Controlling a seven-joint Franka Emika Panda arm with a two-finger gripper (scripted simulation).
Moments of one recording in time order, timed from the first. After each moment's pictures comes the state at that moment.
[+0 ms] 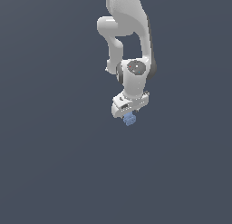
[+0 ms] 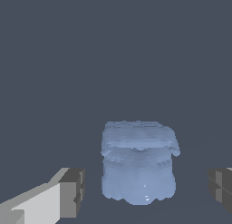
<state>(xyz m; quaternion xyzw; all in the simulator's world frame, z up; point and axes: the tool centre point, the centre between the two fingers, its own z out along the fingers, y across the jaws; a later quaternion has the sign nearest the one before) -0.075 0.074 0.083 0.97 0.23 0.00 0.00</state>
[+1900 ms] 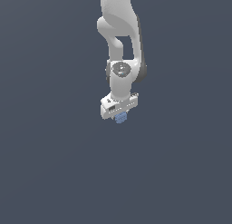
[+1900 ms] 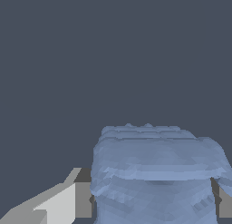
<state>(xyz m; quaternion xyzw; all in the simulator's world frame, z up) -0.069 0.020 0.080 0.97 0.24 0.00 0.00</state>
